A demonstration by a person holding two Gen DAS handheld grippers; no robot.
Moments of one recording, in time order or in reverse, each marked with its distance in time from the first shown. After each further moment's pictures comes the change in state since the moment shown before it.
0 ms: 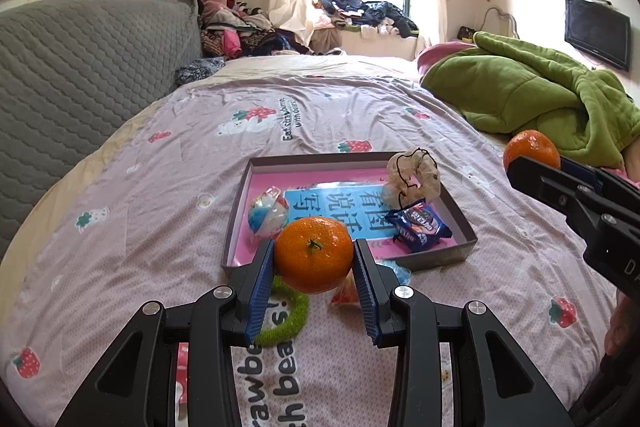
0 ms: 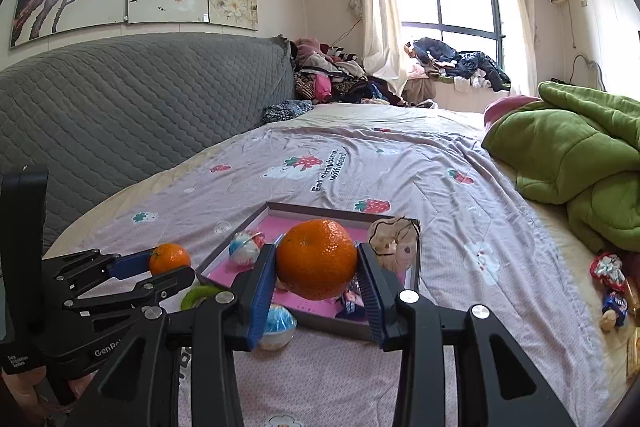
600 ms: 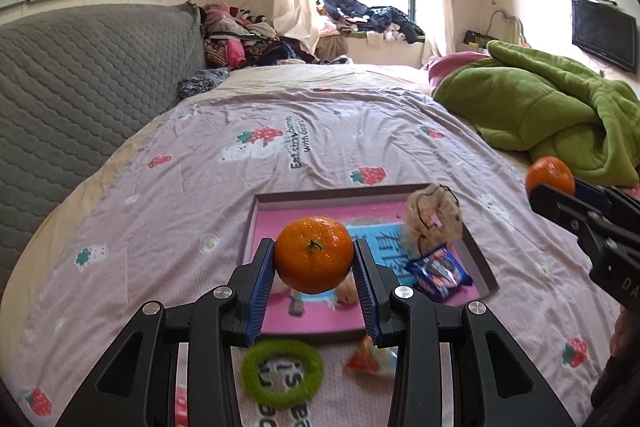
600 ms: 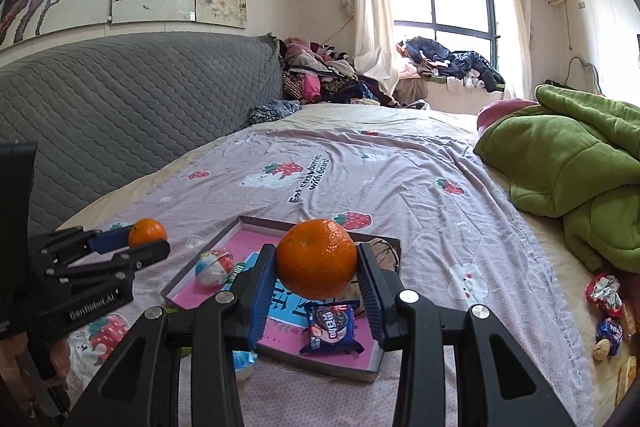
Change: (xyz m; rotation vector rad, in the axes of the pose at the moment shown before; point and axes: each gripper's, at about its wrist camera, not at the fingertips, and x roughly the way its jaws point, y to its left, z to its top) left arm 0.038 0.007 0.054 0.011 -0.021 0.036; right arm 0.039 -0.036 0.027 -0.003 0.008 -0.037
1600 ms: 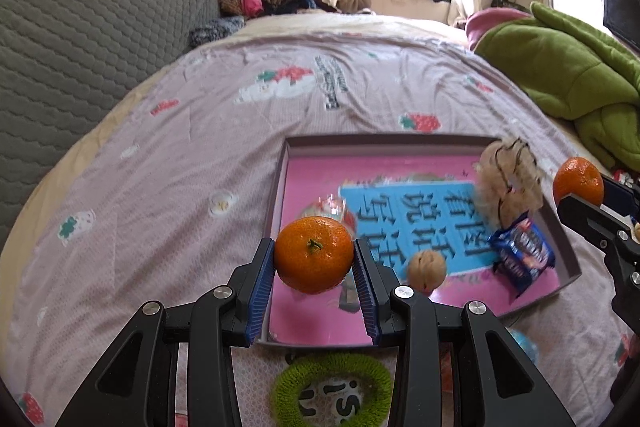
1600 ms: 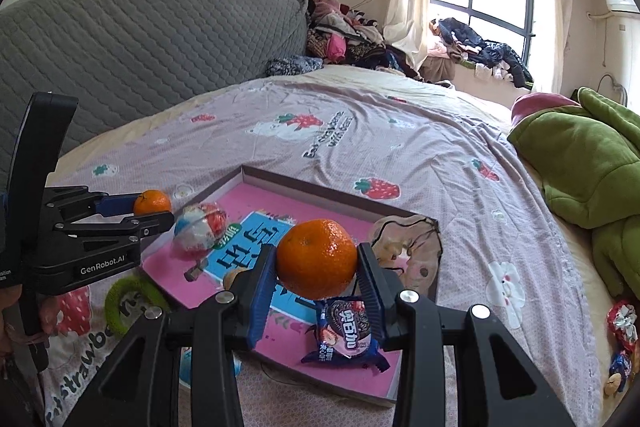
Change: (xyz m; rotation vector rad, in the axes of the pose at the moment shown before) left arm 0.096 0.039 -0.028 -0.030 0.183 0.055; right arm 0.087 0.027 -0.026 -0.141 0.143 0.033
